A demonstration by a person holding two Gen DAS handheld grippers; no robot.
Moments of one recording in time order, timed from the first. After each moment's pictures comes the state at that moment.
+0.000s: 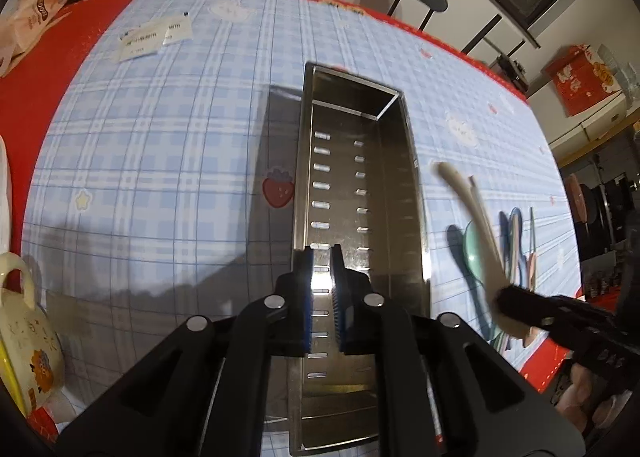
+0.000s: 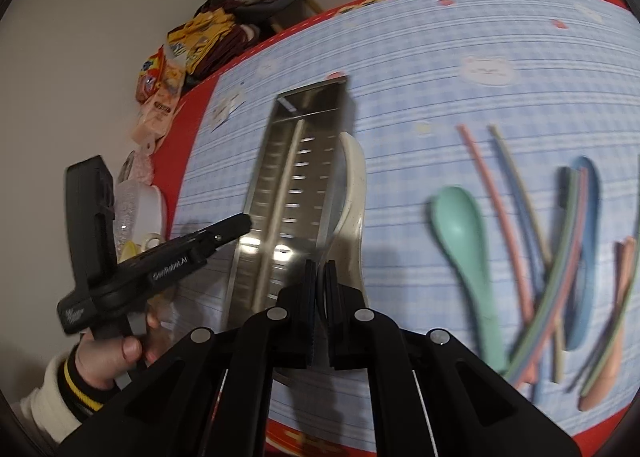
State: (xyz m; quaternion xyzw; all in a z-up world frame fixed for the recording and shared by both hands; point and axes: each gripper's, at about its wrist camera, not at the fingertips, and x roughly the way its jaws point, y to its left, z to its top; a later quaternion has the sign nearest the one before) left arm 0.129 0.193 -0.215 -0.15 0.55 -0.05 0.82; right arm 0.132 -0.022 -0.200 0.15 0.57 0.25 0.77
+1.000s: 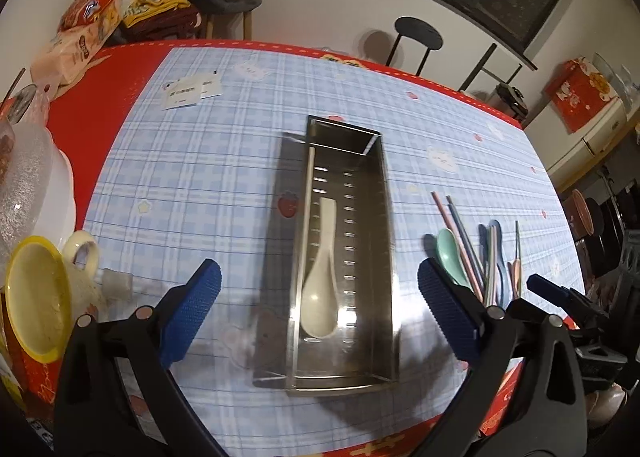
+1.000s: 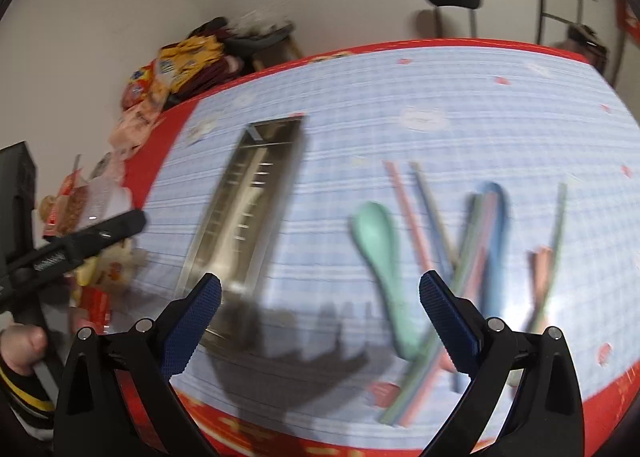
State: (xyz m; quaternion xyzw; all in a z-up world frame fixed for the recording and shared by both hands) left arm 0.069 0.179 -0.153 -0.13 0.48 -0.02 0.87; right arm 0.083 -0.078 -0.176 0.07 0.49 0.18 0.85
